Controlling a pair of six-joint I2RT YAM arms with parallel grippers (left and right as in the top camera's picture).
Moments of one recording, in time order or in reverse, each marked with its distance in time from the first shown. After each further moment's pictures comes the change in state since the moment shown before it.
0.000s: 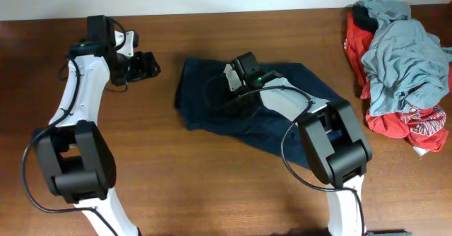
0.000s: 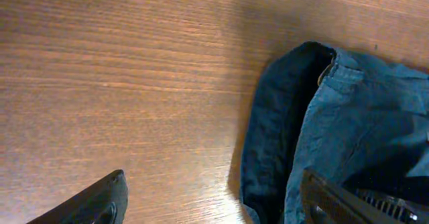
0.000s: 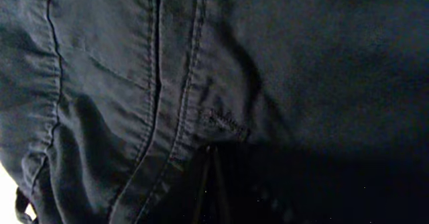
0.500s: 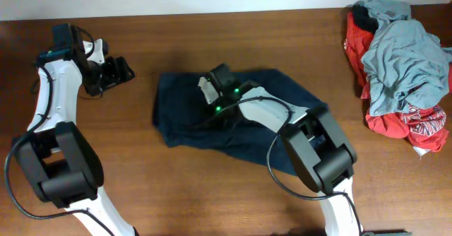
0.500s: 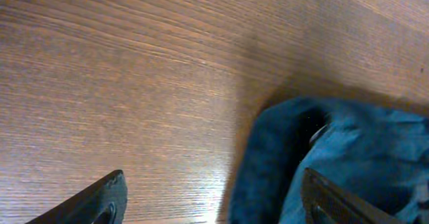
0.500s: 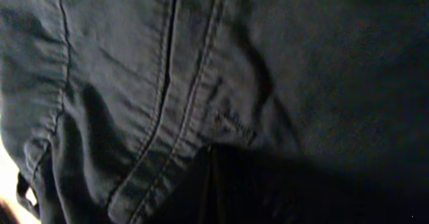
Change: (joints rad) left arm 0.139 0.000 0.000 -0.065 0.003 0.000; right arm 0.149 0.022 0.042 -0.023 -0.031 -0.026
